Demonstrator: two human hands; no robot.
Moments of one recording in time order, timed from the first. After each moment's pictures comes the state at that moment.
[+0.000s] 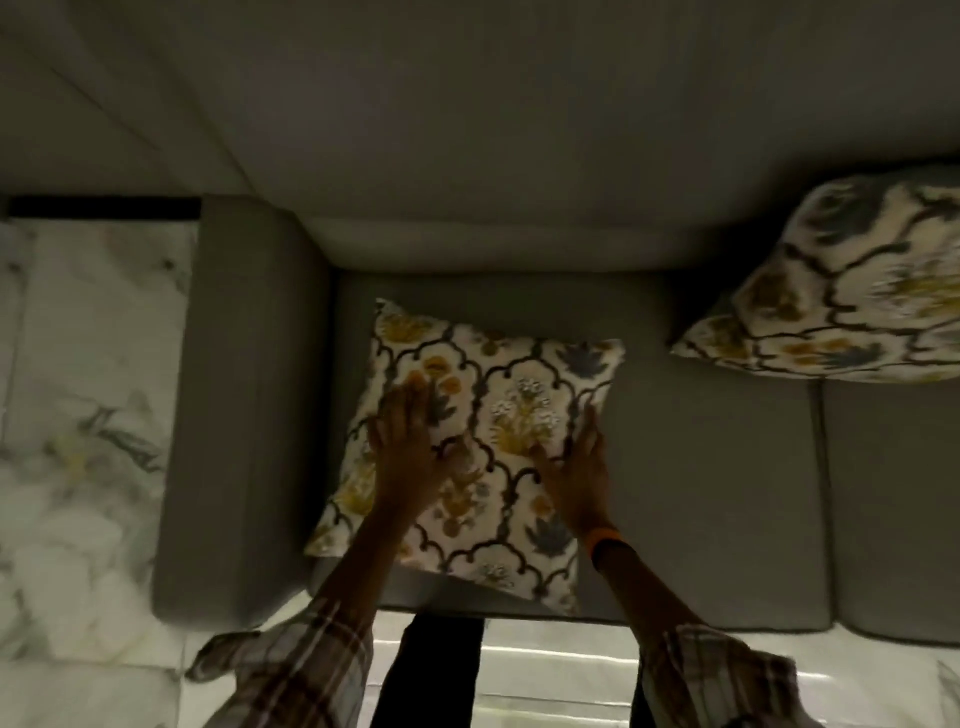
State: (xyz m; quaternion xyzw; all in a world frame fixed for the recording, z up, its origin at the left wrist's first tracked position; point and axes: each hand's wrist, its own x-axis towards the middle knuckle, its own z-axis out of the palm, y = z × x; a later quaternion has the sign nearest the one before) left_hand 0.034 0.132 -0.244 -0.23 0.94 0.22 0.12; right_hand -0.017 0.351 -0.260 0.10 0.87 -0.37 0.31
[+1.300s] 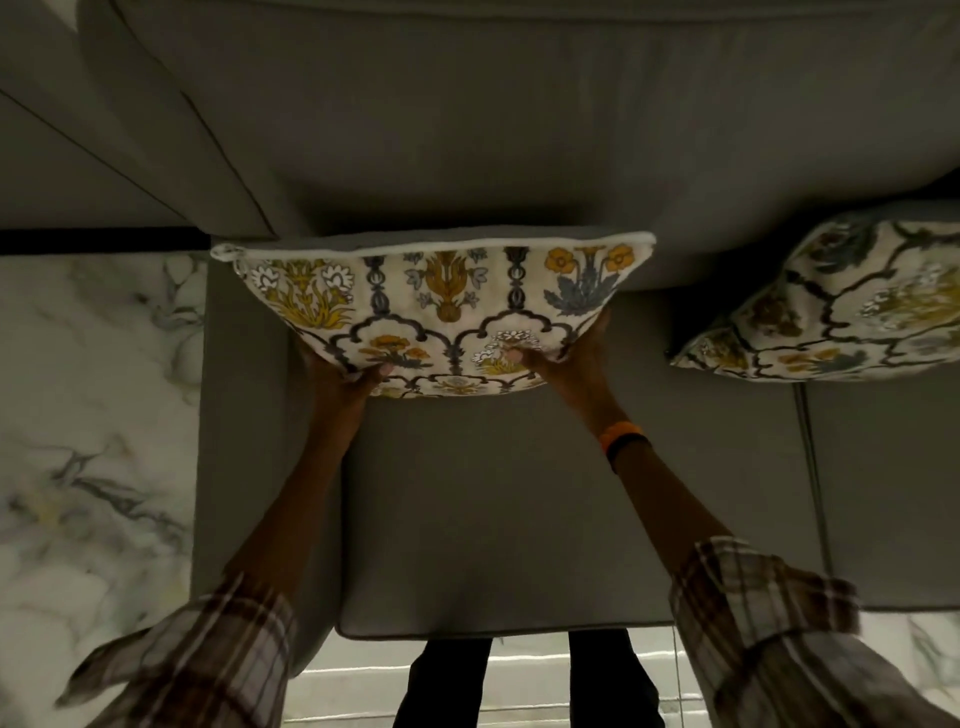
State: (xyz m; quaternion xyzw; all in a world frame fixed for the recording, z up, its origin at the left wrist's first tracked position) left_hand -0.050 -0.018 -0.210 -0.34 0.74 0.57 -0.01; right_hand -0.150 0.260 -0.199 0.03 0.79 -0.59 0.17
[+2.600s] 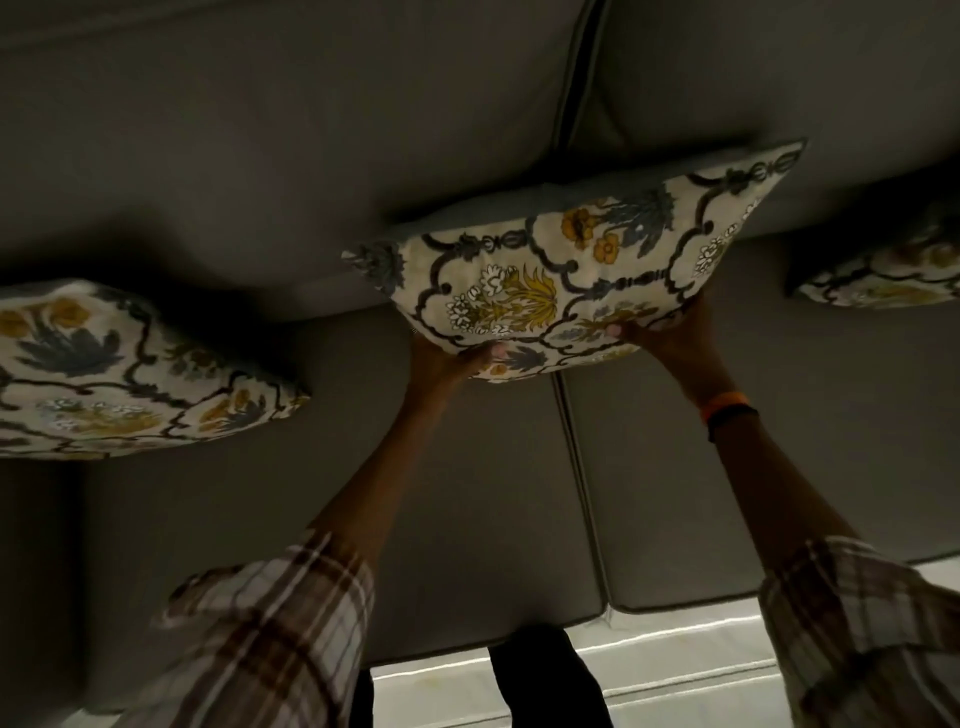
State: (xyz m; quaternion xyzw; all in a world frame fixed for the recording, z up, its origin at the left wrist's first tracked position) left_hand -0.239 0.484 -0.209 -0.15 0.73 0.67 0.04; right_hand -0.297 0.779 -0.204 0.05 0.82 -0.57 0.09
